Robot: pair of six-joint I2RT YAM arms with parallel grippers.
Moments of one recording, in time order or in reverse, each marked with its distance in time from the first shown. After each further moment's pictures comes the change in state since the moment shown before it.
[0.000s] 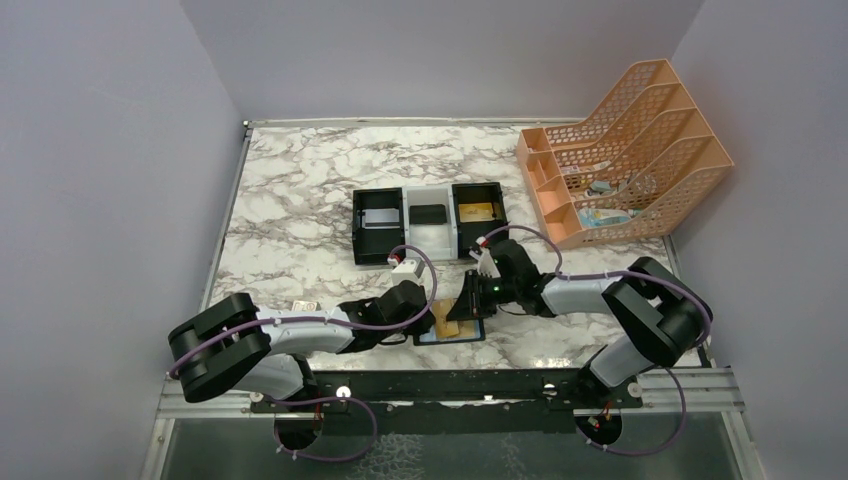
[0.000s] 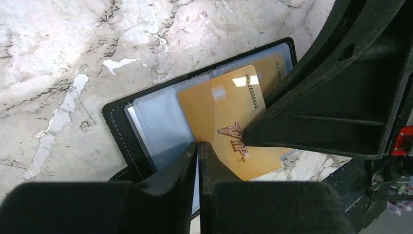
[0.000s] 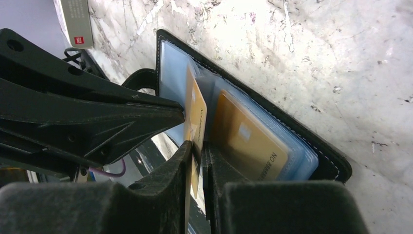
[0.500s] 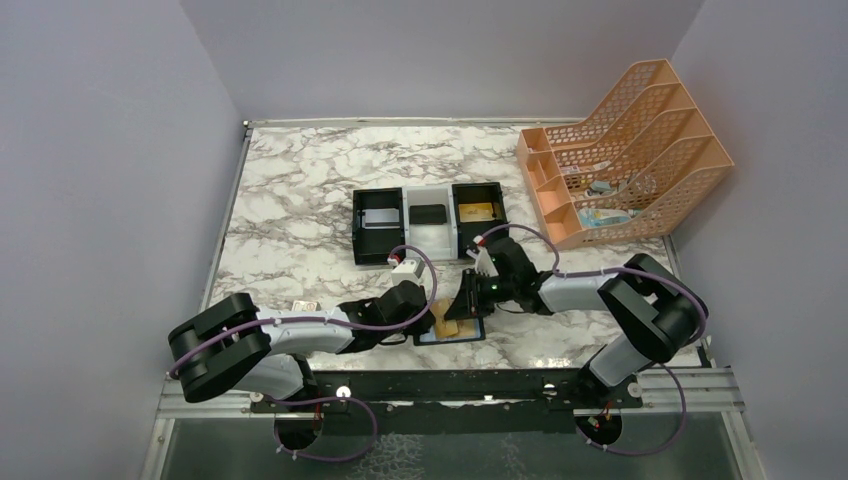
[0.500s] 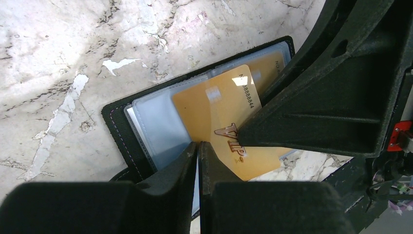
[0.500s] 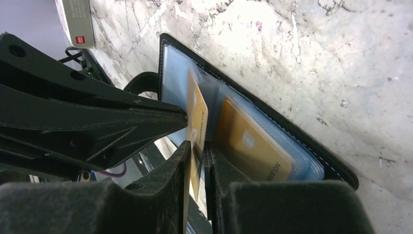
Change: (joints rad) left arm 0.000 0.000 -0.004 0.008 0.000 0.005; right arm 0.000 0.030 0.020 0.005 -0.017 -0.006
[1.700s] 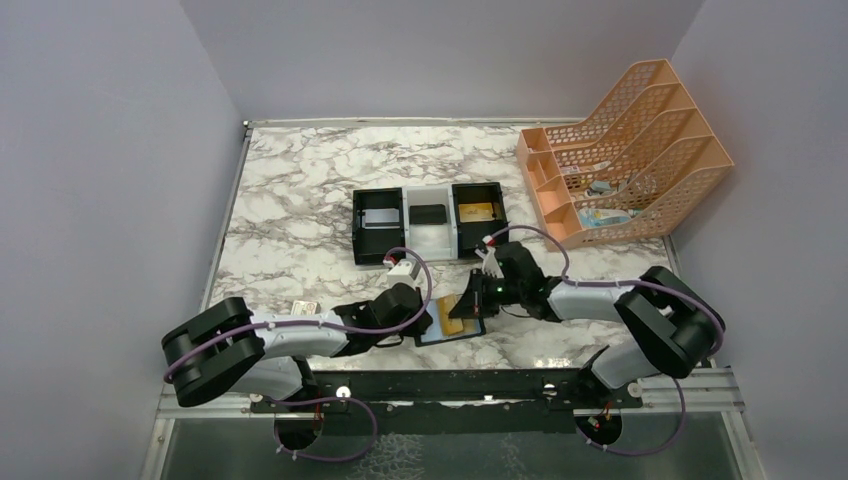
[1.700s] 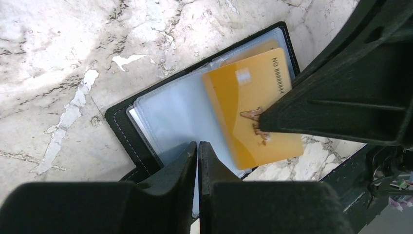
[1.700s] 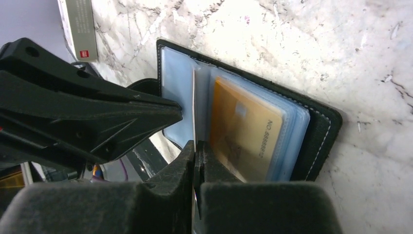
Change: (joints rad) left arm 0.000 -0.035 -0.042 0.034 0.002 0.010; right arm -0.002 -0.076 -0.054 0.023 0.075 0.056
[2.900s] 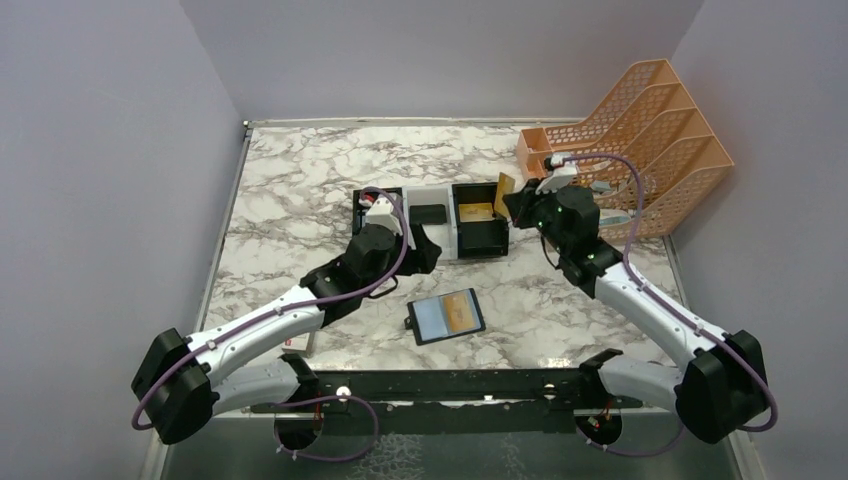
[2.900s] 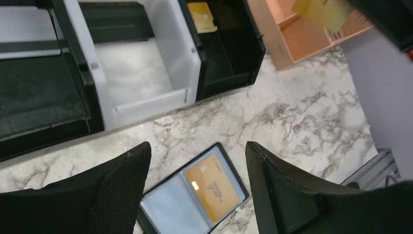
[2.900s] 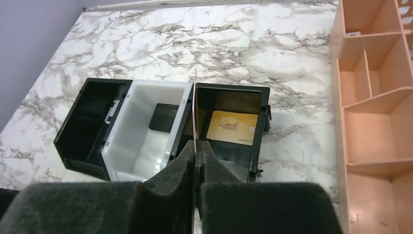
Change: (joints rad) left arm 0.225 -0.198 0.333 -0.217 -0.014 0.217; right arm -0.206 -0.385 0.270 -0.126 0.580 -0.507
